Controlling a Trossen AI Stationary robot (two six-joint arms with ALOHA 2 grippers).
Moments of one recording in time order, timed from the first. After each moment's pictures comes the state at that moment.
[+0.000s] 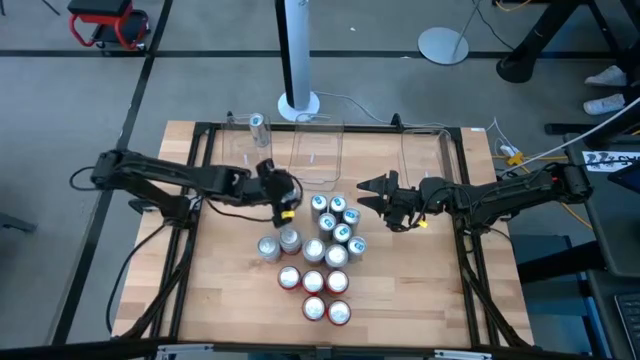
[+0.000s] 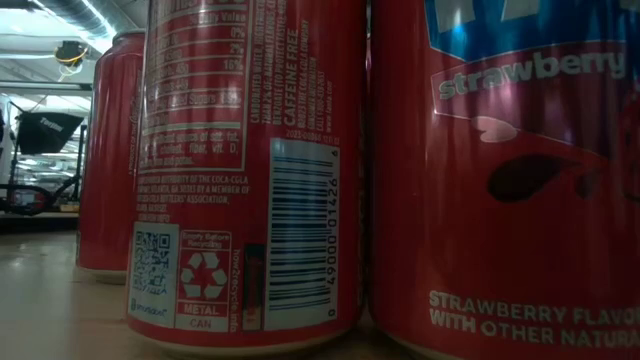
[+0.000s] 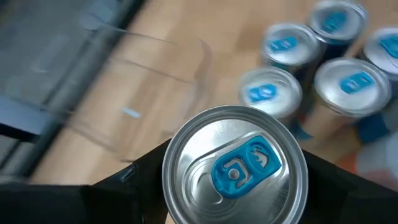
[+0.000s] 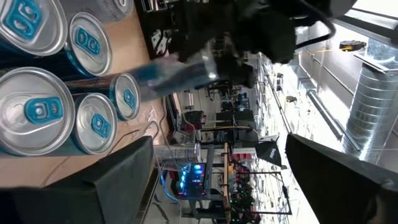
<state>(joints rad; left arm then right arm) -0.07 1.32 1.08 -0.60 -0.48 -0.23 0.07 1.08 0.52 0.47 0.22 -1.42</state>
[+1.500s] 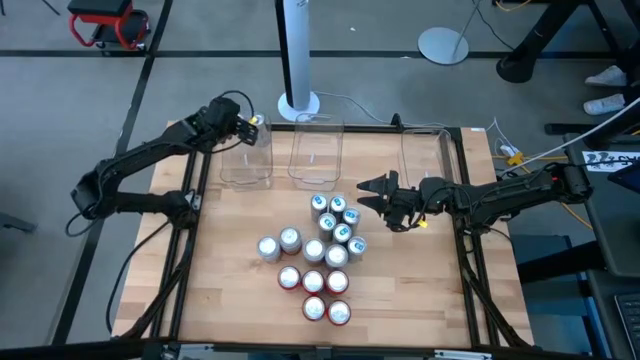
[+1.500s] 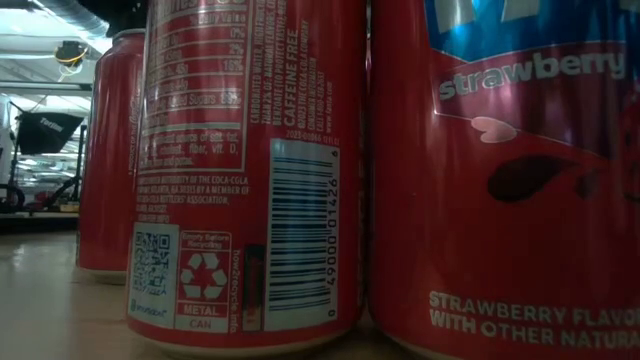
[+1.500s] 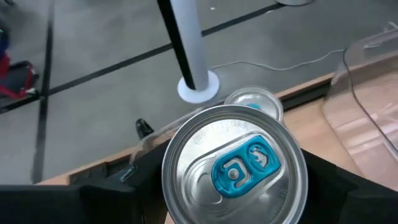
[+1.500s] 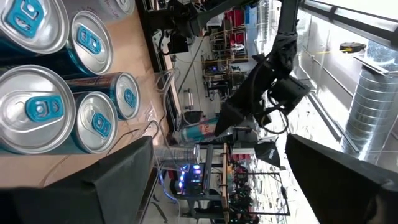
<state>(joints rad) 0.77 1.10 0.88 -0.52 -0.47 -0.21 0.07 1.08 0.52 0.47 0.22 -1.43</state>
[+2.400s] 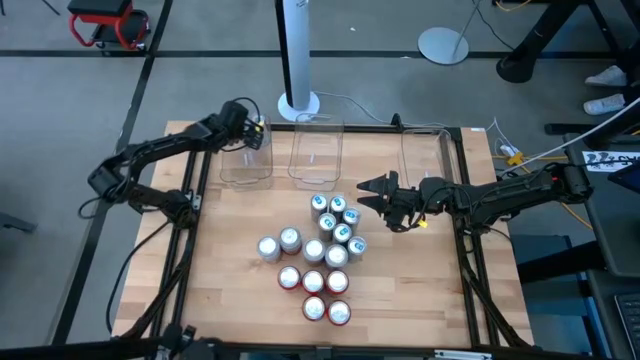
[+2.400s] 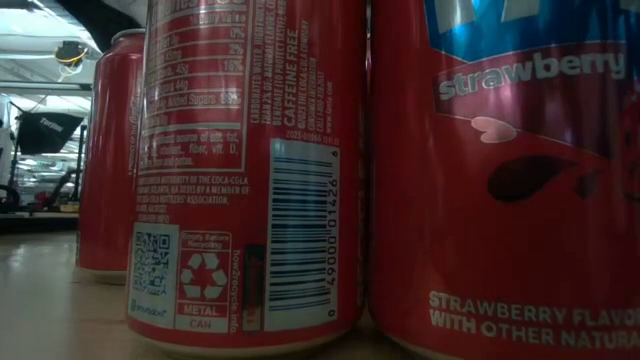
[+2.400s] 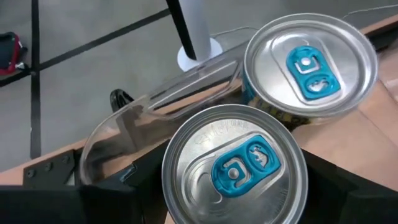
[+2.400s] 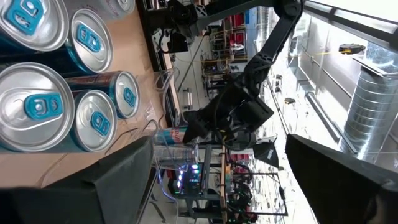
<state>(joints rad) 0.87 1.32 0.76 -0.29 -0.37 -0.15 0.07 1.08 0.52 0.47 0.22 -1.44</state>
